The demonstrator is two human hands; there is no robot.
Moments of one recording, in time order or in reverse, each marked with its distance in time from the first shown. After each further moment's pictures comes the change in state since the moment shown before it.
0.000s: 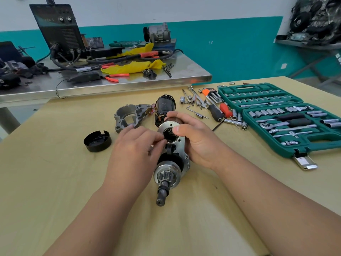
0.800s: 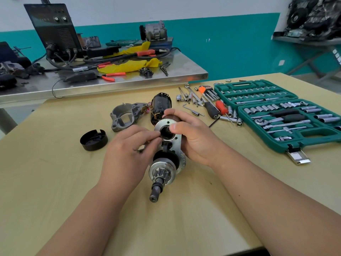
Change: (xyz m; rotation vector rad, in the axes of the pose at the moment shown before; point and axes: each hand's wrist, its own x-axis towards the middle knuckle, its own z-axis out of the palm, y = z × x) left_hand -0.005 -0.003 0.003 -0.181 0.042 -0.036; right_hand -0.007 -0.004 -0.001 0.030 -0.012 -0.013
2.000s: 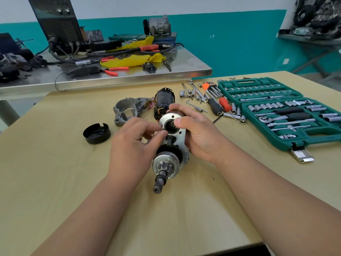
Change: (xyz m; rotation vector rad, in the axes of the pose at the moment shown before) left_hand 0.000 0.002 0.005 -0.074 0.034 -0.158; right_hand 0.000 0.002 0.000 0.051 0.007 -0.019
